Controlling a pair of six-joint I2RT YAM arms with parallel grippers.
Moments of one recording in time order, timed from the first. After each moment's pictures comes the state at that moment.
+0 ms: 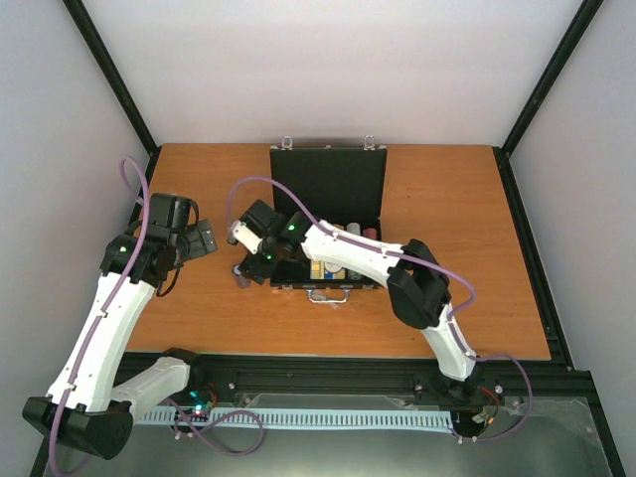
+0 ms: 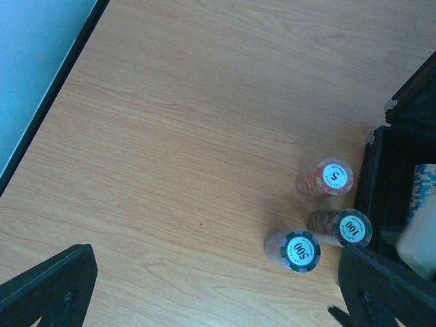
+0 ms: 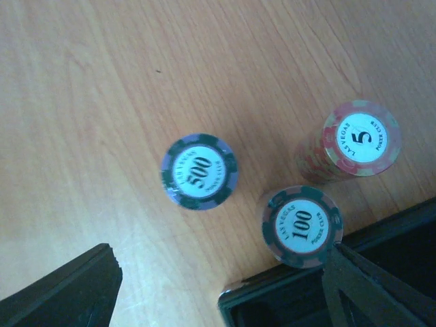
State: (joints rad) left arm -0.23 0.98 1.17 -1.13 -0.33 -0.50; right arm 1.02 2.11 1.85 -0.70 -0.15 -0.11
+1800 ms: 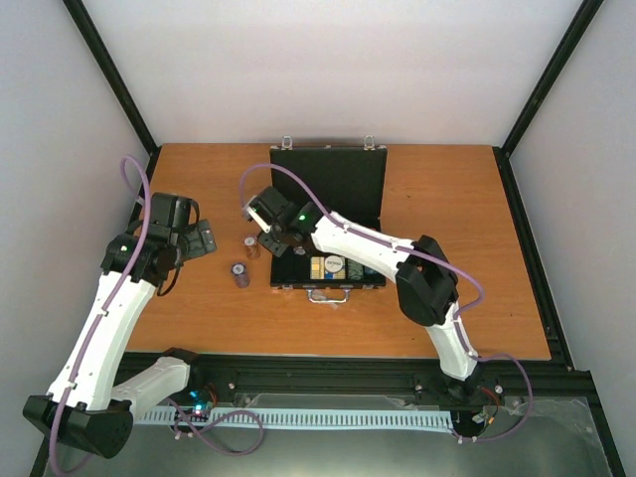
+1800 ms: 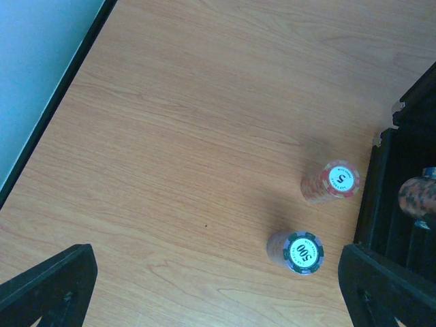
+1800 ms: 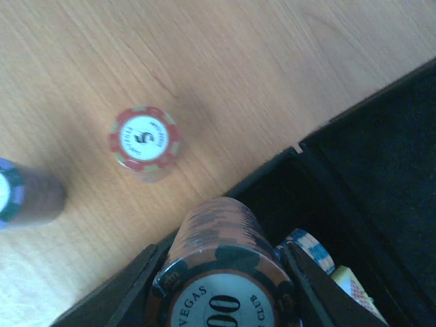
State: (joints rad) left arm -0.23 0.99 1.17 -1.13 -0.35 -0.50; right arm 0.97 2.12 1.87 -0.68 0.17 -0.12
